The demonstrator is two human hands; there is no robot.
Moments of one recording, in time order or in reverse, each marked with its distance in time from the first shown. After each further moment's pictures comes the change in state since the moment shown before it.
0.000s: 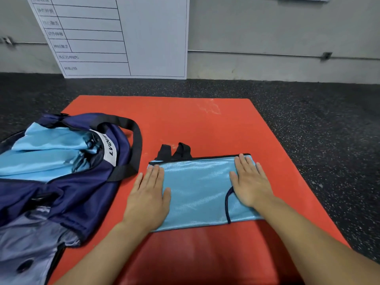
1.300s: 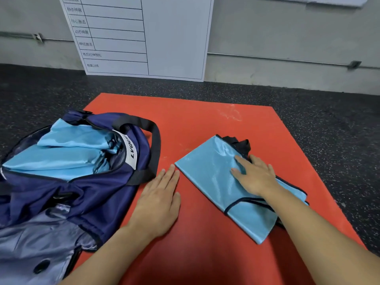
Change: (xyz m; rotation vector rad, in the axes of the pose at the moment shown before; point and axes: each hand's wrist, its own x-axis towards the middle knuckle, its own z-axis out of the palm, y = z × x) left_hand 0.001 -0.025 -0.019 -0.244 -0.078 0.001; right_hand 0.056 -0.045 -0.027 0.126 -0.111 0.011
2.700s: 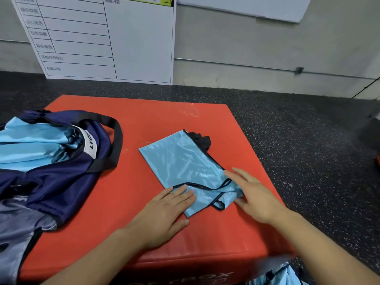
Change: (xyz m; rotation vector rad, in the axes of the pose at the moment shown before) left_hand -0.043 0.102 0.025 0.044 -0.141 0.576; right_hand -0.141 0.137 0.006 0.079 0.157 -0.332
